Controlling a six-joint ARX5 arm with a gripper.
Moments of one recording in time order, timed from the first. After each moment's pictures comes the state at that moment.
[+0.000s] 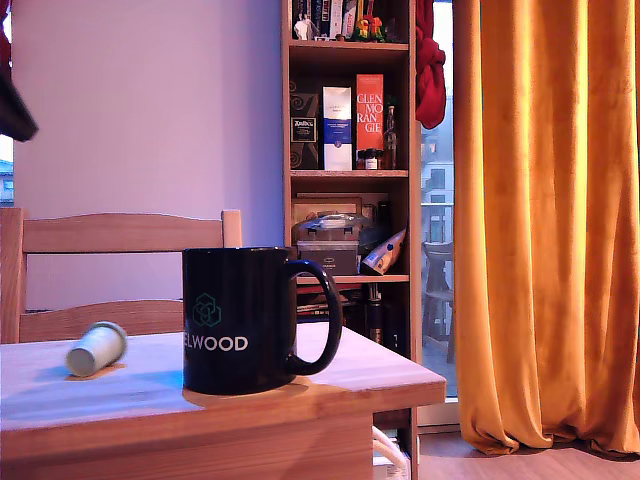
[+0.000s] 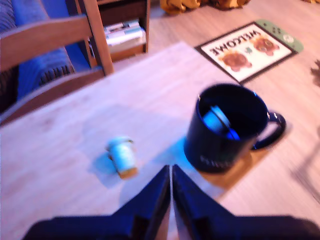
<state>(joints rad) -0.59 0.66 0.63 -0.57 -0.08 -0.23</state>
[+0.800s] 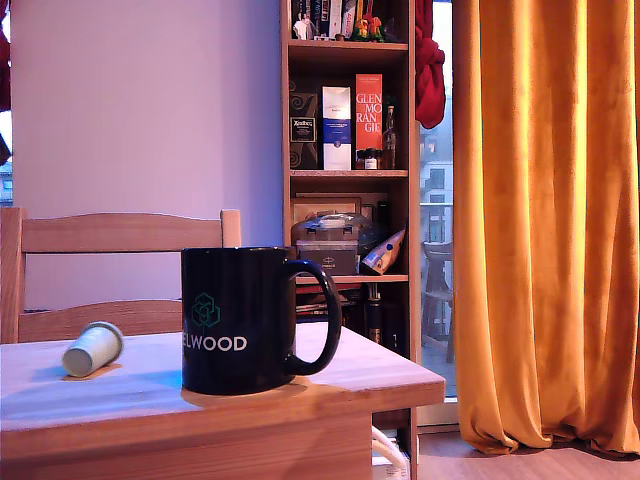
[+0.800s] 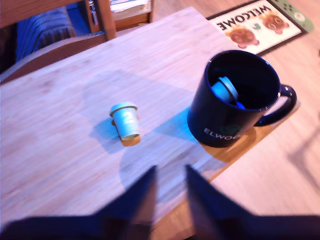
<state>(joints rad) -0.59 0.66 0.63 -0.66 -0.10 -0.31</state>
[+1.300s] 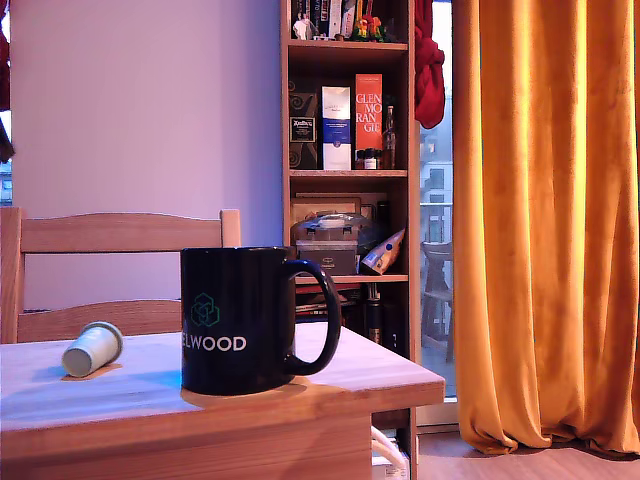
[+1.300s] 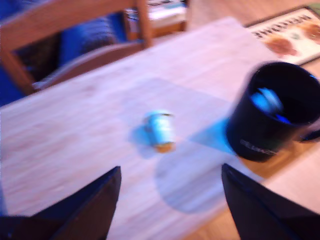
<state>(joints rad) -0.58 0.66 0.63 -0.66 -0.25 -0.32</state>
